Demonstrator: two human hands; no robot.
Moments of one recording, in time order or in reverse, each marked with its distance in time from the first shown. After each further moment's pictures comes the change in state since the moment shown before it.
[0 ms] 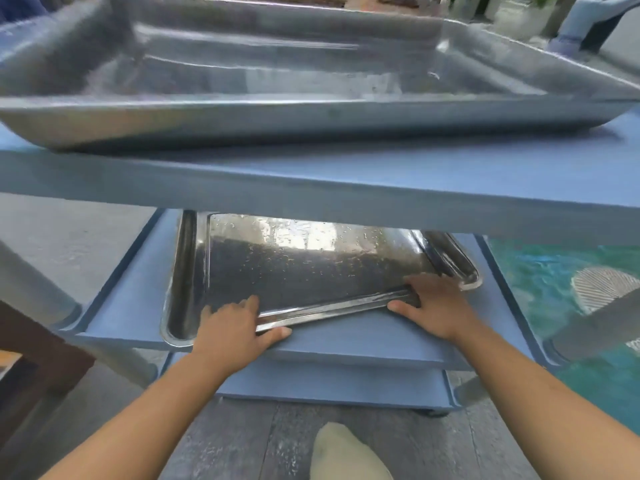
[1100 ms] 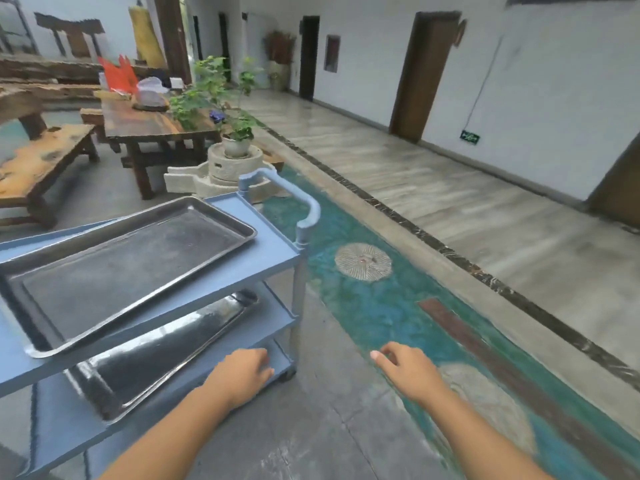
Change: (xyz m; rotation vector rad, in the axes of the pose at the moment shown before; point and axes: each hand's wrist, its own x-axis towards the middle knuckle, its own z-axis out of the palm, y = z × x) left_hand -0.305 0.198 -0.391 -0.139 -0.343 0.694; right_hand -0.568 -0.099 -0.409 0.457 0.099 0.905
